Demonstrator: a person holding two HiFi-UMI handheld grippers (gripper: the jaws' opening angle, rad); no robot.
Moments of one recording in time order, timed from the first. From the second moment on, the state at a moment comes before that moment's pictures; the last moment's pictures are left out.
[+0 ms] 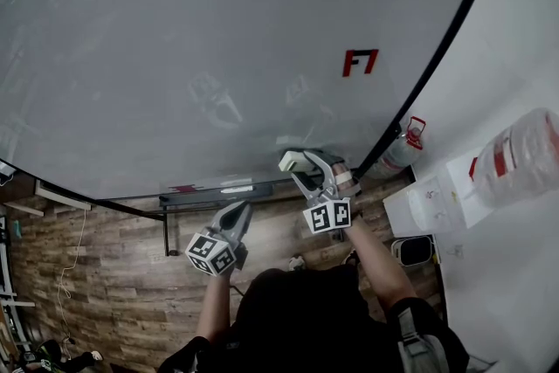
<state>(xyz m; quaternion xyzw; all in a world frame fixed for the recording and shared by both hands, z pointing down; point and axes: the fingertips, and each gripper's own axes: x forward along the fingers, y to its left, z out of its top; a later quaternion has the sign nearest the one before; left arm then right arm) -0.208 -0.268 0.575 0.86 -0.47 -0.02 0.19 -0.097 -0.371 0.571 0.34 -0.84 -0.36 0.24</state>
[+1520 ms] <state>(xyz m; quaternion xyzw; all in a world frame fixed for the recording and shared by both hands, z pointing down) -0.197 -0.263 0.579 0.87 -0.46 -0.02 0.19 -0.024 -0.394 0.468 0.49 -0.79 -0.34 0.14</state>
